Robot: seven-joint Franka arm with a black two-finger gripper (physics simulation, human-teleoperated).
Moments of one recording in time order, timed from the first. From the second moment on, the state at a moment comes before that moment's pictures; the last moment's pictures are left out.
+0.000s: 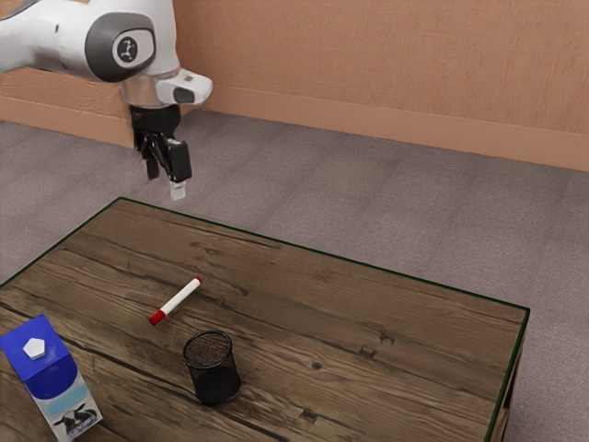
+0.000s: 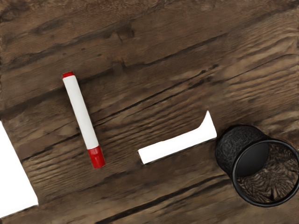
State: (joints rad) arm 0.07 0.04 -0.07 -1.66 0.06 1.58 0.37
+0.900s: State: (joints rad) arm 0.14 0.30 0.03 -1.98 -0.01 2.19 0.26
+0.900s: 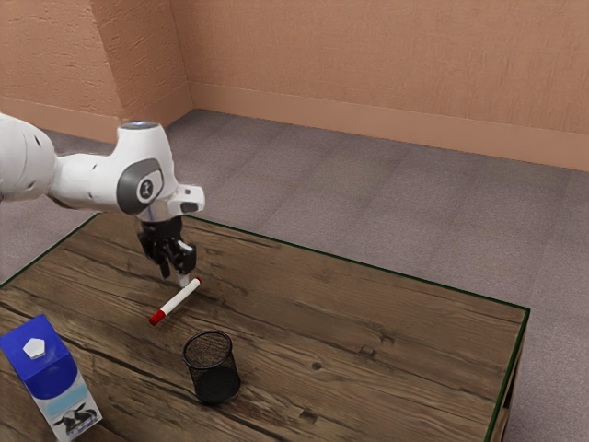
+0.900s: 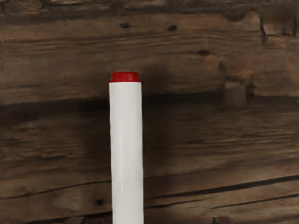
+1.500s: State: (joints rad) arm 0.15 0.49 0.03 -1.86 -0.03 2.28 0.16
